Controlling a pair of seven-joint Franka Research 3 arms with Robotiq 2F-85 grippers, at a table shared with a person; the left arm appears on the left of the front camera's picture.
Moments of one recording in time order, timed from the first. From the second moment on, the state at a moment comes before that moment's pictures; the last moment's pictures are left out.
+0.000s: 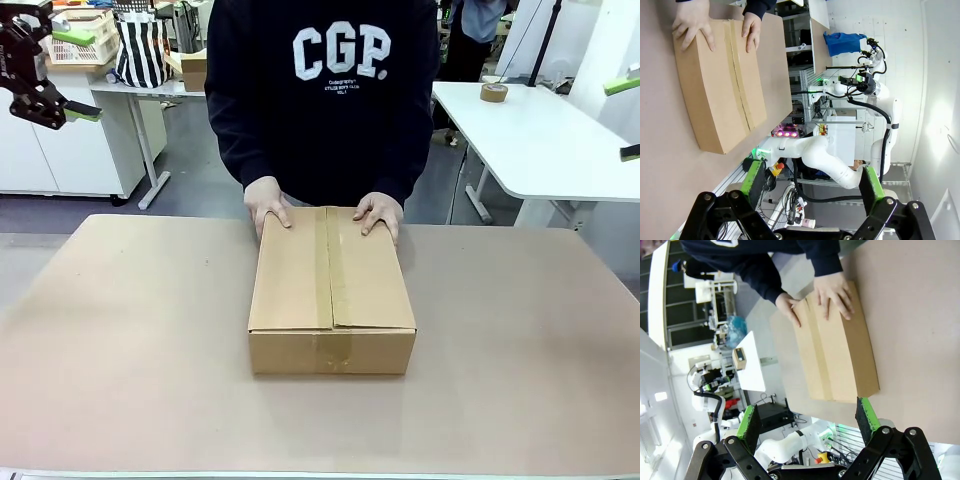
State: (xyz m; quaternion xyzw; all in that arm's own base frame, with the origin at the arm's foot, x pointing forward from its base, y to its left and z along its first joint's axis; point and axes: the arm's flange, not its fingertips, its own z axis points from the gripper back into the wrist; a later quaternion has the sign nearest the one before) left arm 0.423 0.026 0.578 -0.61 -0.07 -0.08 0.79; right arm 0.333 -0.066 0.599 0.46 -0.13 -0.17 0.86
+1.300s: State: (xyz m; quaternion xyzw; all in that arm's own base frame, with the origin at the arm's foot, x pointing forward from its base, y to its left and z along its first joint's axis) left arm 0.459 -0.141 0.544 -0.39 -0.22 -0.50 0.74; right arm 0.382 0.132 0.555 0.39 -0.19 0.30 0.85
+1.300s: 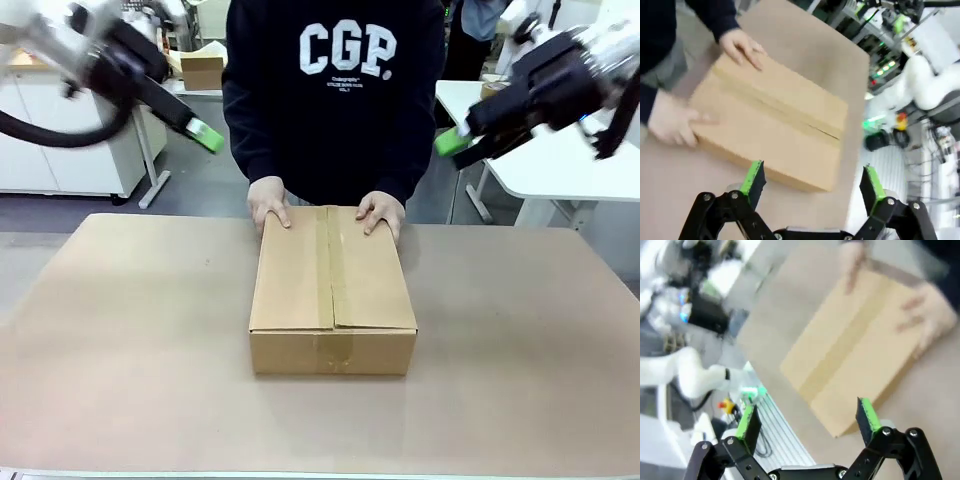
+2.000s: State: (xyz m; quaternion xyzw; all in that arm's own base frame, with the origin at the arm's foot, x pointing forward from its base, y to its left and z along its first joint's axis) left arm 0.467 -0.174 0.519 -0.34 -0.32 -0.57 0.68; right arm 0.386 0.164 0.528 0.37 -0.21 0.45 0.78
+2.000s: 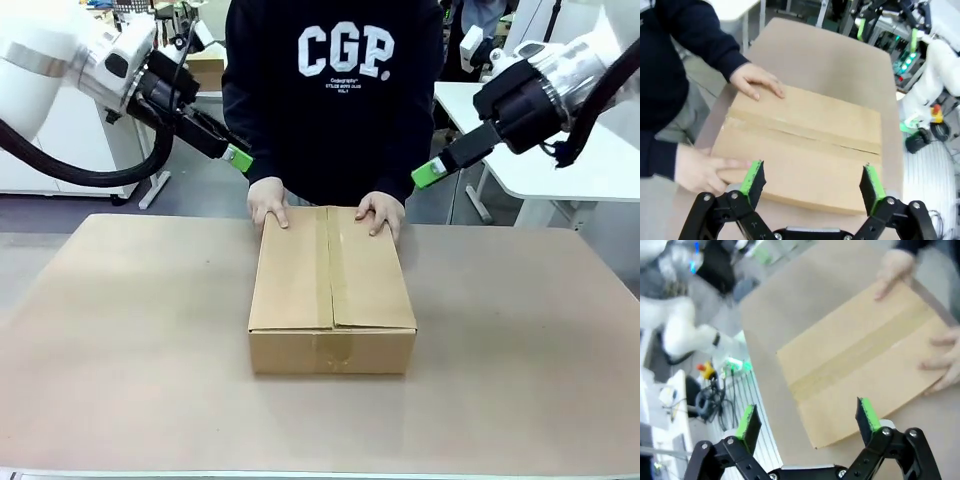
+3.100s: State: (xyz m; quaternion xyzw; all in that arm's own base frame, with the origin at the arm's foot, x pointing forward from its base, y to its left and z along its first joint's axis) left arm 0.435 -0.204 0.387 -0.39 -0.48 -0.59 0.52; right arm 0.415 0.195 0.321 0.46 -0.33 0.58 0.58
